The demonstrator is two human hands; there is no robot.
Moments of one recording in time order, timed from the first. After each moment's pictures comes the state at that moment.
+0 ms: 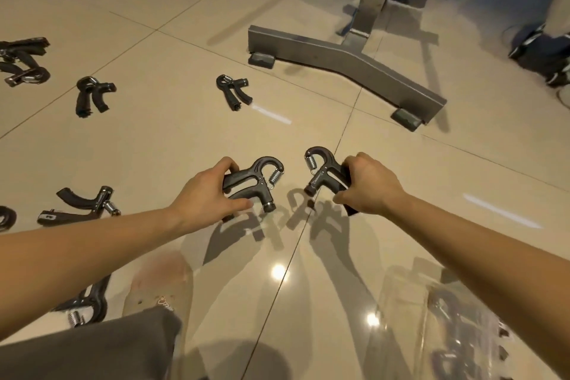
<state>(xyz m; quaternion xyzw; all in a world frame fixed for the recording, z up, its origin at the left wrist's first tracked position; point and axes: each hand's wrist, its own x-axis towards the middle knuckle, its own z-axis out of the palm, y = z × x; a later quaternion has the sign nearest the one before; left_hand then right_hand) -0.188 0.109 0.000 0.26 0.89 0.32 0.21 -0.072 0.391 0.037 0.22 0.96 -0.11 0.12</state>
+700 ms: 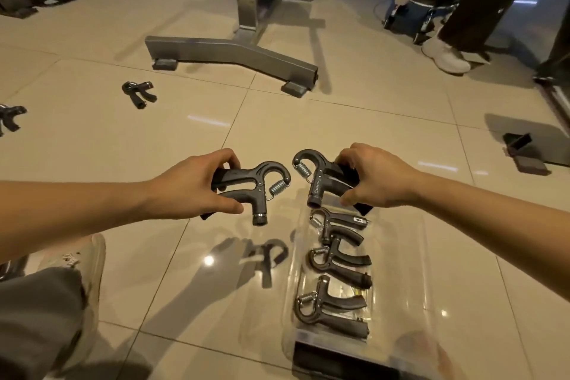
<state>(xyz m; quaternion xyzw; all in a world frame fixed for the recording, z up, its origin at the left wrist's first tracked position) 0.065 0.242 0.132 0.43 0.83 0.22 0.29 0.249 0.498 0.138 0.18 0.97 -0.15 0.11</state>
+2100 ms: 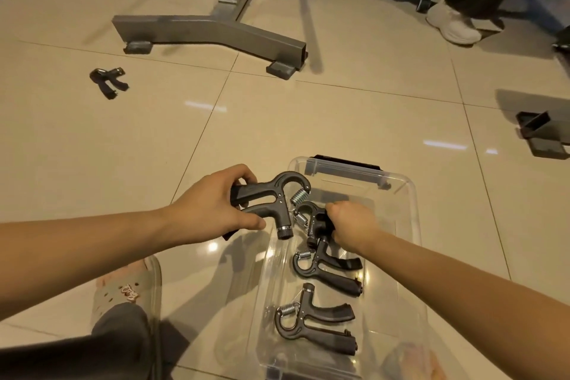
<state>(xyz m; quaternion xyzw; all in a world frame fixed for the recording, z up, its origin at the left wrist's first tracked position) 0.105 0.316 0.078 0.34 0.82 0.30 0.35 0.272 0.531 -0.056 0.20 0.96 -0.05 0.19</state>
